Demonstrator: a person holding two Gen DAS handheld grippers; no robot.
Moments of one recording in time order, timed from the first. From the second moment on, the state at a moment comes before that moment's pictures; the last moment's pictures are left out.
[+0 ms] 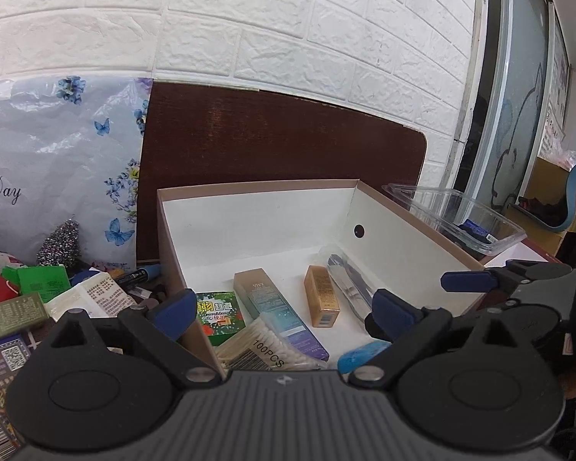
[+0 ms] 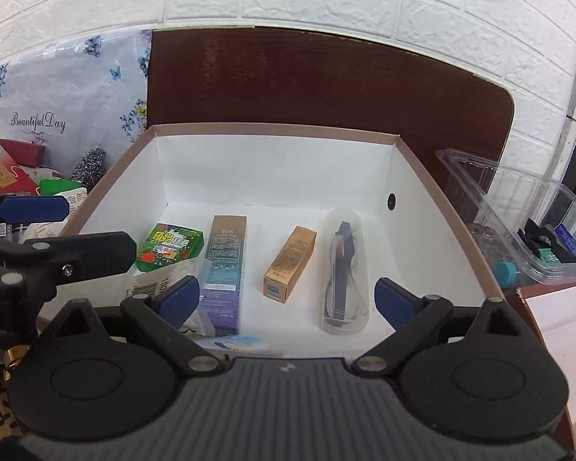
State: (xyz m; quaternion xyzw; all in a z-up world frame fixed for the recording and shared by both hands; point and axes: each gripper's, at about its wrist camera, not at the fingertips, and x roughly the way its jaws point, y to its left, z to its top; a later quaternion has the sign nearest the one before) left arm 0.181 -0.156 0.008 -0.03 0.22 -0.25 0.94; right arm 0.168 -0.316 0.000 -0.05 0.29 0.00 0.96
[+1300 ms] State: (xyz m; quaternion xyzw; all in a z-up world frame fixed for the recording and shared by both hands) left arm -0.017 0.055 -0.071 -0.17 0.28 -0.10 0.94; right arm -0.004 -0.173 -0.058 -0.04 0.29 0.20 0.93
